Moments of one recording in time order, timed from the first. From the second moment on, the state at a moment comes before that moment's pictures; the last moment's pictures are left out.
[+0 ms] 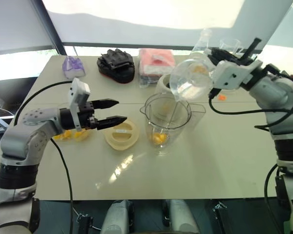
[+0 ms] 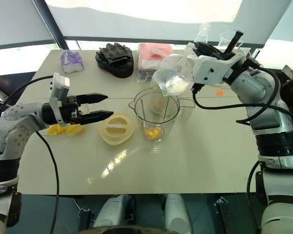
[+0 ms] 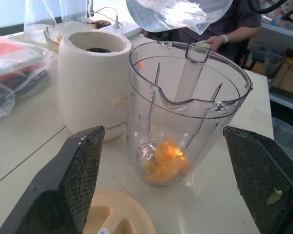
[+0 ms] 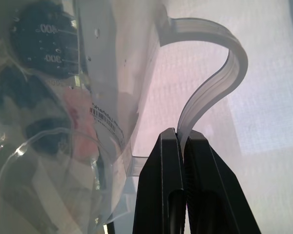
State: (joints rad) left arm -0.46 0.73 0.12 -0.20 -0.68 0.70 -1.02; right arm -0.73 -0.83 0.03 0.10 -0.36 -0.31 0.47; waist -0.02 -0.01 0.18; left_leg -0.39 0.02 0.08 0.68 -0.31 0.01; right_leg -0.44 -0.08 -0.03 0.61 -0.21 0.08
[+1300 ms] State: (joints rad) left arm -0.49 0.71 0.09 -0.19 -0.68 0.71 -1.04; right arm -0.60 -0.61 -0.49 -0.18 0.34 0.65 0.32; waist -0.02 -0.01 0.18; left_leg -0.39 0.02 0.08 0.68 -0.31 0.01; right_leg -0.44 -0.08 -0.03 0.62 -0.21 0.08
